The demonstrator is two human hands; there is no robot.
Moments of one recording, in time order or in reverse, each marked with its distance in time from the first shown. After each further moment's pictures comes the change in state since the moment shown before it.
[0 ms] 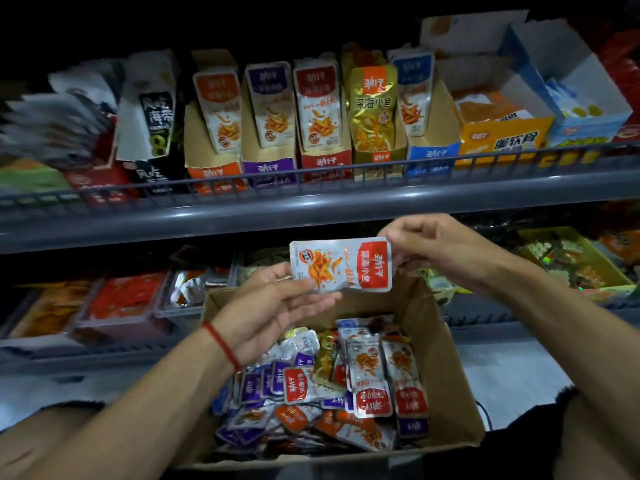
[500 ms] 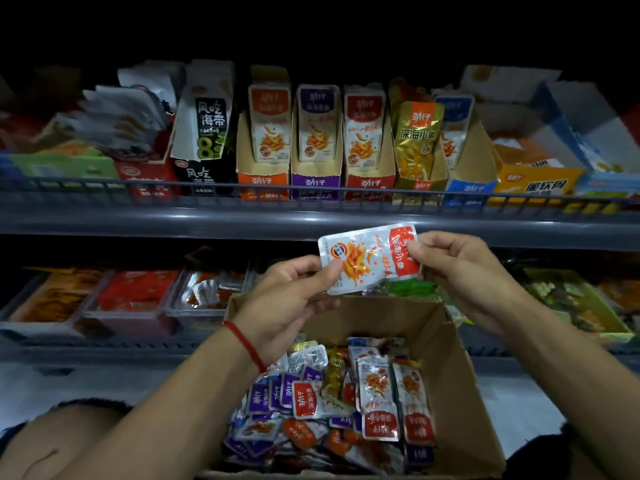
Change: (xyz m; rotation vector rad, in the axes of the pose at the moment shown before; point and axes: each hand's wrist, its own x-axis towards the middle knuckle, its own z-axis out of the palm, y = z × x) left_hand -0.010 0.016 -0.015 0.141 -0.025 0.248; right_hand 0.013 -0.018 0.040 0.147 0.328 -0.002
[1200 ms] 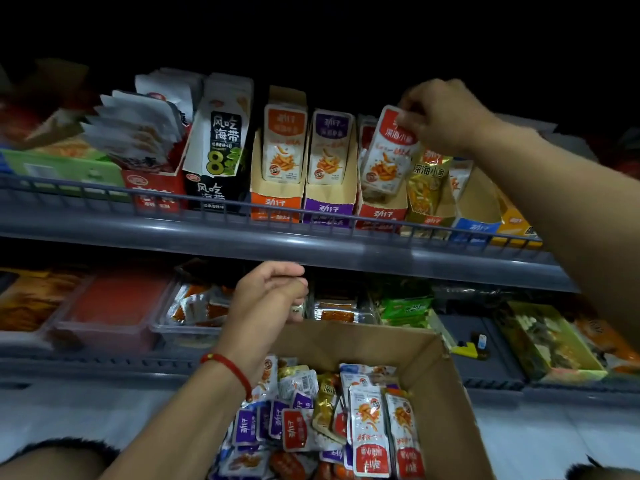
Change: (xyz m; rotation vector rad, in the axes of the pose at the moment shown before) left_hand 0.009 0.009 -0.035 0.131 0.361 0.121; right_hand 0.154 -0.169 0.018 -1.317 0.207 -0.559
